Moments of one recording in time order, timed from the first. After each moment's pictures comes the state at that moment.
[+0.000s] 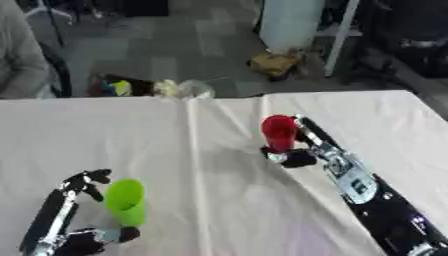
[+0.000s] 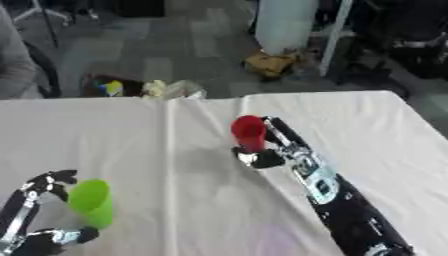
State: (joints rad) left arm -0.45 0.26 -0.32 -1.34 -0.50 -0.22 0.18; right arm -0.64 -0.39 0.10 -0.98 0.34 -0.32 0.04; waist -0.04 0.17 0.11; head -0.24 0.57
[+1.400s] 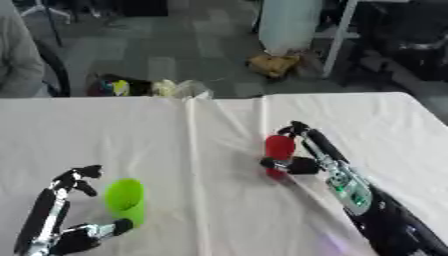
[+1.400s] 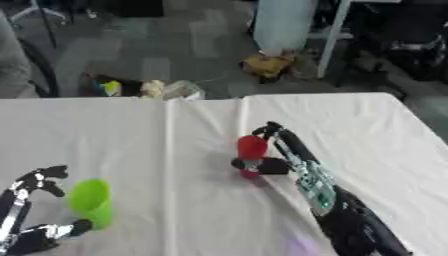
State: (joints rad) left arm -0.45 0.27 -0.30 -1.34 -0.49 -0.21 0.23; right arm -0.61 -0.43 0.08 -0.97 0.58 -0.29 -0.10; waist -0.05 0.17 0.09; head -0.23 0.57
